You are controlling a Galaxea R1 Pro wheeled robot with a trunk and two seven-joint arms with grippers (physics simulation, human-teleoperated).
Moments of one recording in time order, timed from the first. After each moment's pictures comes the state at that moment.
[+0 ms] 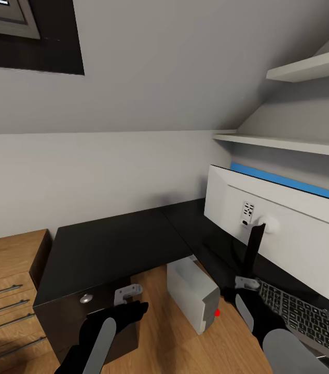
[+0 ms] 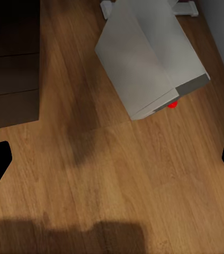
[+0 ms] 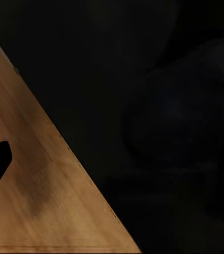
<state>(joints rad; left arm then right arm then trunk) -0.19 -0.15 -0.16 -1.43 0.49 0.81 0.38 -0.64 -0.01 -0.11 -0.53 -0.08 0.41 -0.16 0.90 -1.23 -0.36</state>
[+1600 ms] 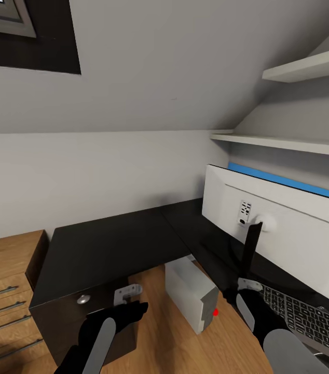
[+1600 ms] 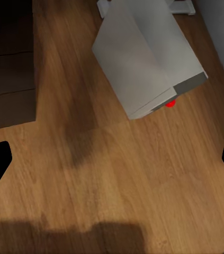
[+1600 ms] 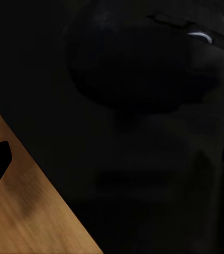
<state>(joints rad) -0.19 -0.15 -0.16 -1.43 0.49 0.81 0.38 -0.63 -0.02 -0.13 -0.54 -0.10 0.43 -0.21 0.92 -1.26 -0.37</state>
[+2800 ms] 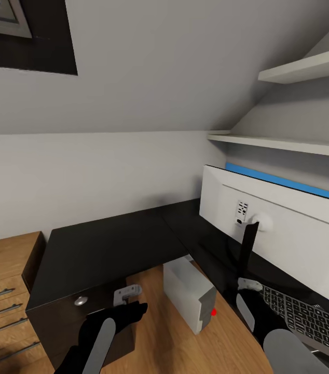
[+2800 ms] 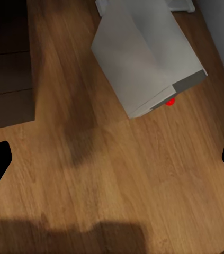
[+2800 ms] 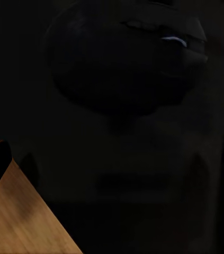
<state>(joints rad) -0.19 -0.15 -0.16 -1.43 0.49 0.81 0.38 -0.63 -0.02 -0.13 -0.54 -0.09 0.42 -0.21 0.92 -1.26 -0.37</state>
